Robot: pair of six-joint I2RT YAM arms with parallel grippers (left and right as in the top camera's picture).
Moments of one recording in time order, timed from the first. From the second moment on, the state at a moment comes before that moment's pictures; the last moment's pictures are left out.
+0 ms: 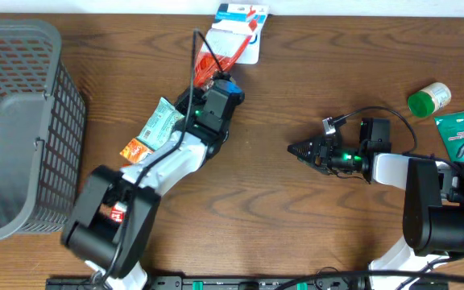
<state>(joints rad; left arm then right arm) -0.52 1.82 1.07 0.06 -0.70 0.55 -0.06 1.86 0.69 0.03 -1.08 0.34</state>
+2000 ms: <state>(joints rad) -0.69 1.81 1.12 0.23 -0.73 0.65 -0.06 1.86 0.69 0.01 -1.04 0.32</state>
